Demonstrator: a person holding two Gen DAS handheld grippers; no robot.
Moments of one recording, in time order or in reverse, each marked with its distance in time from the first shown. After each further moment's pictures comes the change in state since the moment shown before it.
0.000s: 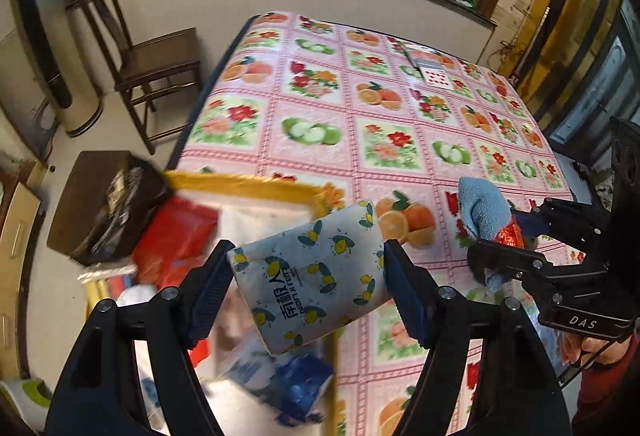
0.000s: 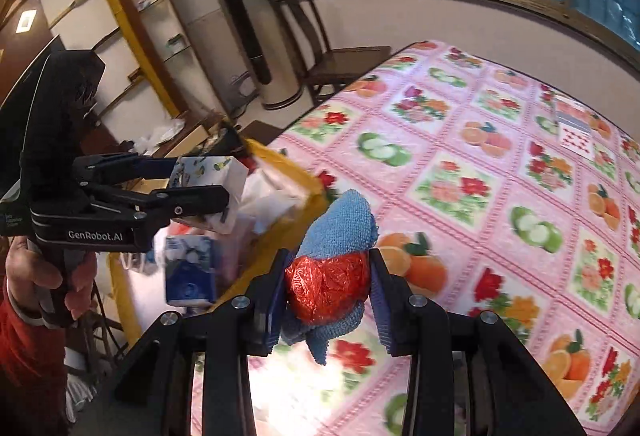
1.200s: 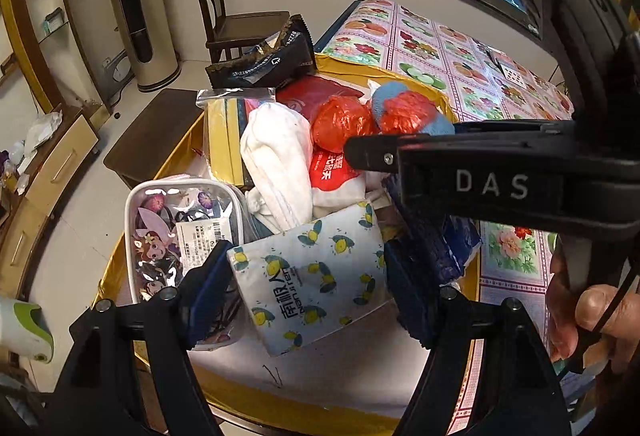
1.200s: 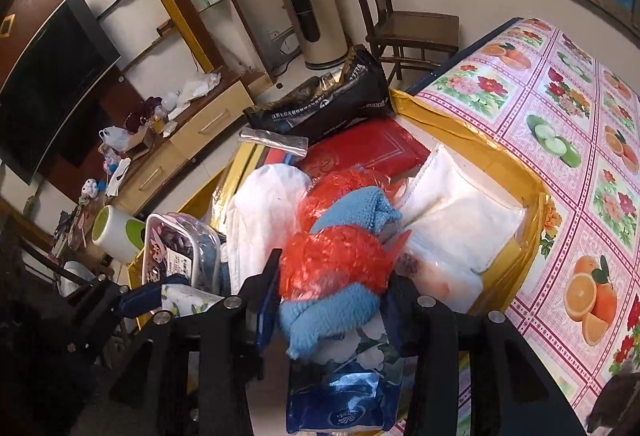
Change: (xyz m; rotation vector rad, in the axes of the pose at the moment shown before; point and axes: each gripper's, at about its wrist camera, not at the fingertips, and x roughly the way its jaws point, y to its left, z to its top) left arm -0.014 0.065 -0.132 -0.177 -0.059 0.175; right arm 0.128 0.141 0.012 -0.071 0.117 0.080
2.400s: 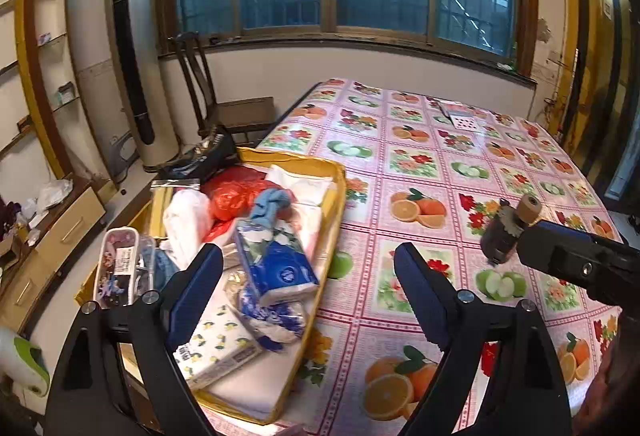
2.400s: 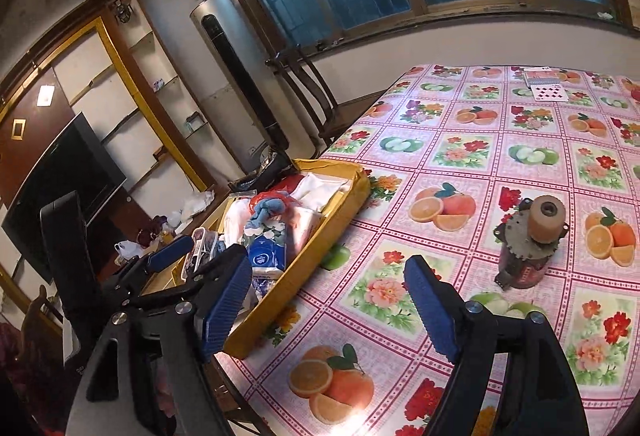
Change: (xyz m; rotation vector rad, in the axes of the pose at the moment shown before) left arm -0.071 -0.122 -0.025 0.087 -0.308 0.022; right arm -0.194 -0.098 -0.165 0.261 -0.409 0.011
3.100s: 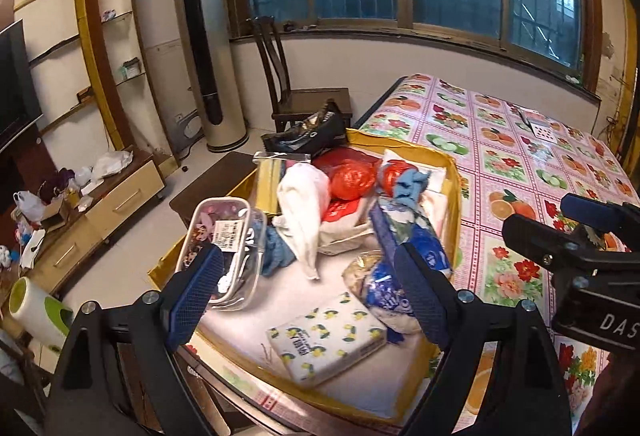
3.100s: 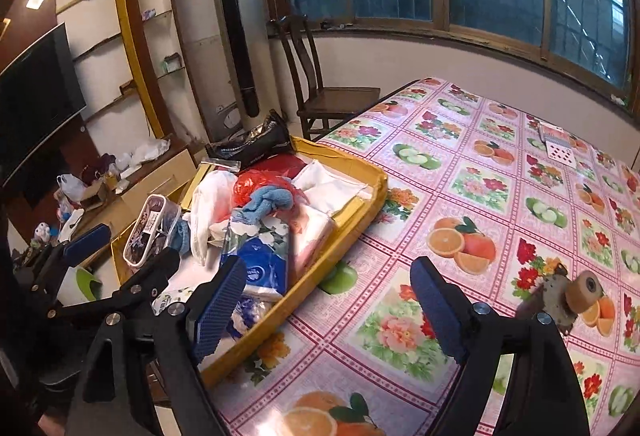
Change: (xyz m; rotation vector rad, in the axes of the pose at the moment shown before) left arm 0.003 0.080 -0.024 -0.124 0.012 0.265; right arm 0.098 0.089 0.006 -0.274 0.080 -0.211
